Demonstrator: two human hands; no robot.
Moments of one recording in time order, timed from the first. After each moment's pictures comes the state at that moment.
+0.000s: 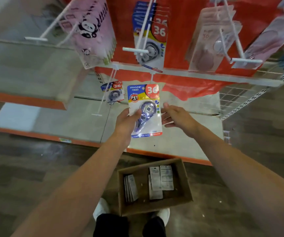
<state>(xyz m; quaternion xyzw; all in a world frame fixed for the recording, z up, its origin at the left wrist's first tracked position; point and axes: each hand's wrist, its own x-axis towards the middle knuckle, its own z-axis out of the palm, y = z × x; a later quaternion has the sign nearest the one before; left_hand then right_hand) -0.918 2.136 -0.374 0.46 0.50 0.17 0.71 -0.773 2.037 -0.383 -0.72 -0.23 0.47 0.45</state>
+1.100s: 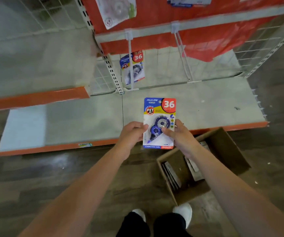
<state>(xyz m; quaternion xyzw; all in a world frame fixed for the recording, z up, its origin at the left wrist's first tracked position) -1.080 2.231 -0.510 0.60 0.45 -0.05 0.66 -0.991 2.089 -0.539 -0.66 0.00 0.44 0.61</state>
